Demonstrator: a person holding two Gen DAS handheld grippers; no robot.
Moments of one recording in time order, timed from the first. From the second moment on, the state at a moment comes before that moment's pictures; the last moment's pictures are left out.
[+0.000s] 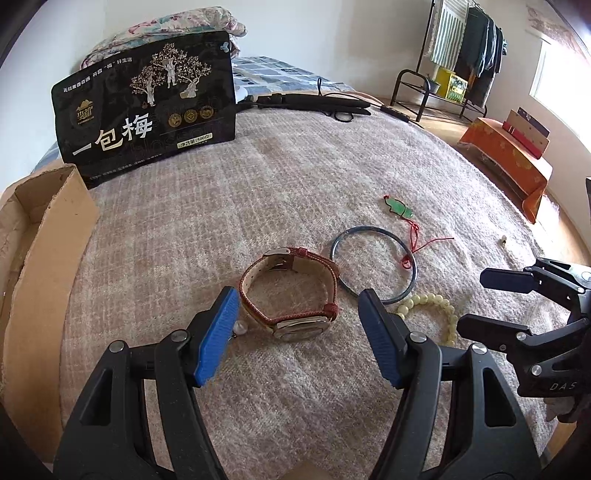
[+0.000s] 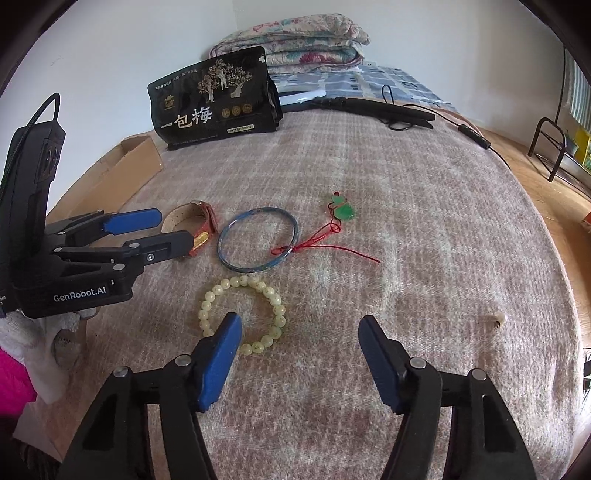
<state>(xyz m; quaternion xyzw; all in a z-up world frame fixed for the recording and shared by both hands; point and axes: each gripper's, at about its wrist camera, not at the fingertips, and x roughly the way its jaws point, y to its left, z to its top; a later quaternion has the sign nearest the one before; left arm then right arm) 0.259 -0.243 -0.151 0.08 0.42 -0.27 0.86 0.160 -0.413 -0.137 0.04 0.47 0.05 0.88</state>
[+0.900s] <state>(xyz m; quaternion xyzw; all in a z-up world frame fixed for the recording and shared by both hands) 0.264 -0.250 -0.165 0.10 0.42 -0.25 0.87 0.183 -0.391 -0.150 0.02 0.49 0.08 0.87</state>
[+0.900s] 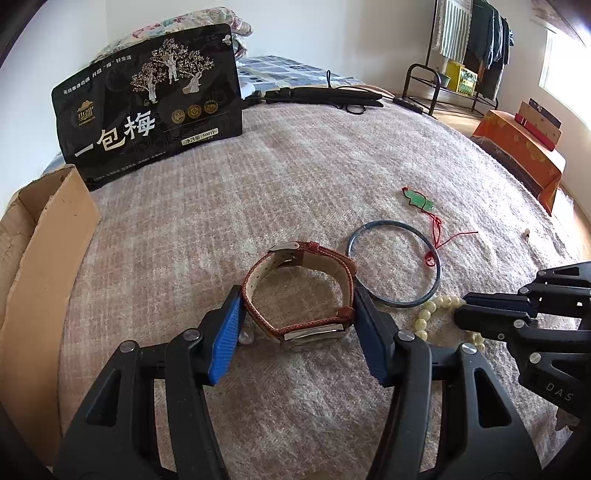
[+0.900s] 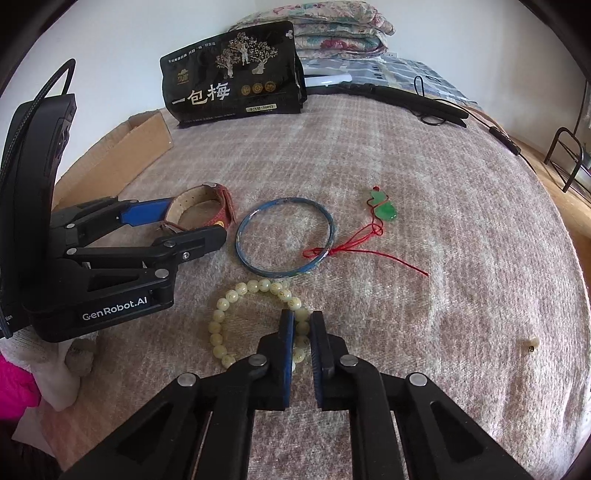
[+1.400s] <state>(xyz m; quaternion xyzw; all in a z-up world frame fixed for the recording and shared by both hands) 0.245 -0.228 -0.126 0.09 0.38 -0.25 0.89 0.162 -0.397 -0.112 0.03 0.45 0.07 0.89</state>
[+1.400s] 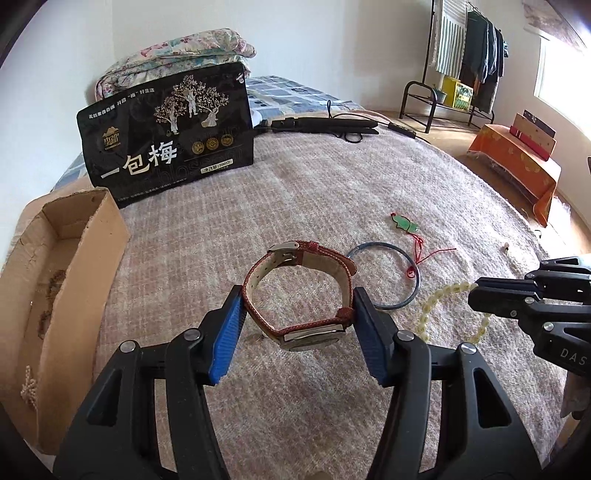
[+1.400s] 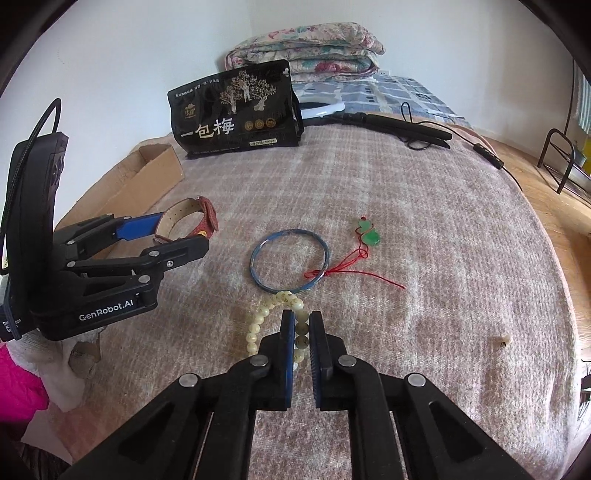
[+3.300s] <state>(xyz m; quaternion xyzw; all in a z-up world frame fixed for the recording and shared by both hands) 0.248 0.058 -0.088 -0.01 0.36 -0.07 0.93 0.248 -0.208 -0.012 0.00 0.37 0.20 0.91</state>
